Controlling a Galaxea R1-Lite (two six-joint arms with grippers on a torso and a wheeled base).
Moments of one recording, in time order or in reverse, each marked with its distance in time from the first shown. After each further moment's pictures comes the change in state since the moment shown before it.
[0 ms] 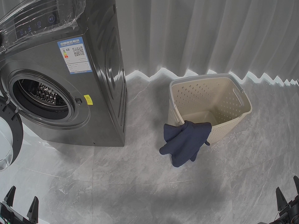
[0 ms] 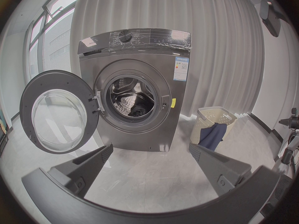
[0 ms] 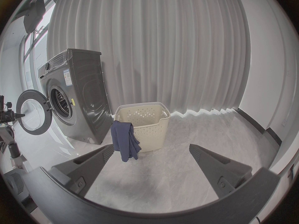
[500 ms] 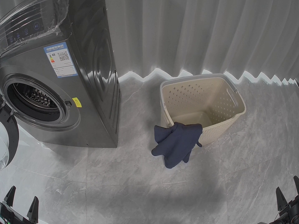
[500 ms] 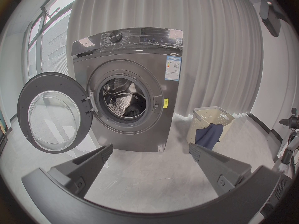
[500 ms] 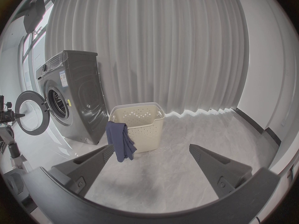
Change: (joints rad) left arm 0.000 0.000 0.000 0.000 -0.002 0.000; right arm -0.001 0.000 0.000 0.000 -0.001 0.000
